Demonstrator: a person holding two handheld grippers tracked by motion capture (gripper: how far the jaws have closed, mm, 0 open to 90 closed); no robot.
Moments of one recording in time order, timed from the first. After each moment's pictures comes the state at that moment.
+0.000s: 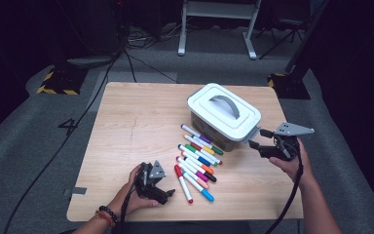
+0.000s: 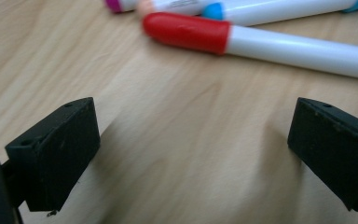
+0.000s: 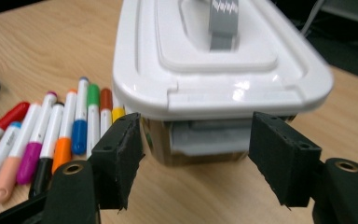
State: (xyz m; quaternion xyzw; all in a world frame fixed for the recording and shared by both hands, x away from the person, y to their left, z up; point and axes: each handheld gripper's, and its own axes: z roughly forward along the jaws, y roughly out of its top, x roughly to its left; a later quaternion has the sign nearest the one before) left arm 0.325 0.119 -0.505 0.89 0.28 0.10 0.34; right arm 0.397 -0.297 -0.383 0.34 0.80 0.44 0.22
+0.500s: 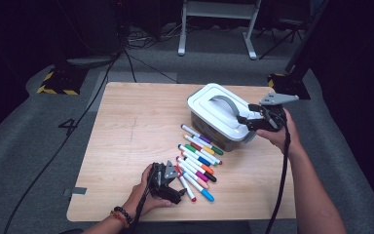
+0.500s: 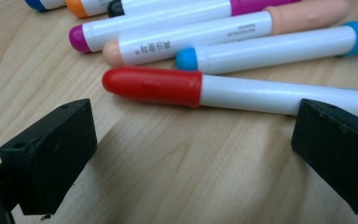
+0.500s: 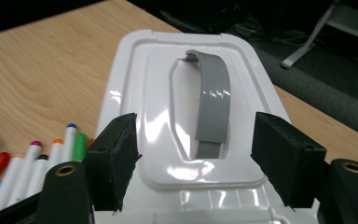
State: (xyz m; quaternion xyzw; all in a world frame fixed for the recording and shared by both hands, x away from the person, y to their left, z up) left arm 0.333 0.085 -0.505 0.88 0.31 0.12 0.34; right arm 0.467 -0.250 -0.340 0.32 0.83 0.41 0.23
